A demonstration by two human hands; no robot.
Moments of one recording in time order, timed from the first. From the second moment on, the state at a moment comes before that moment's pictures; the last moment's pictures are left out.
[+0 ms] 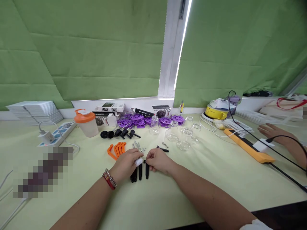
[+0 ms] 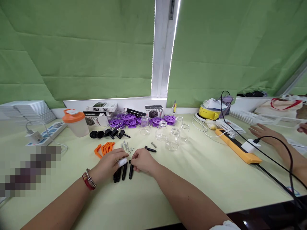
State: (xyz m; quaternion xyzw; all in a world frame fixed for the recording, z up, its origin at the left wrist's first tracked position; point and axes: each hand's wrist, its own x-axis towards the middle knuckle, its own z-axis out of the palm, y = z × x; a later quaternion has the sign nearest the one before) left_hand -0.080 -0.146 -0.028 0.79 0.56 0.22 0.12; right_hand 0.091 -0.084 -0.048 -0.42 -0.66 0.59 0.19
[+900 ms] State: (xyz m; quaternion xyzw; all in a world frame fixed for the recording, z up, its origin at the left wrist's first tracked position) left_hand -0.076 -0.152 -0.022 0.79 0.55 0.18 0.18; right_hand 0.150 -0.029 -0.026 -0.55 -0.79 0.26 0.09
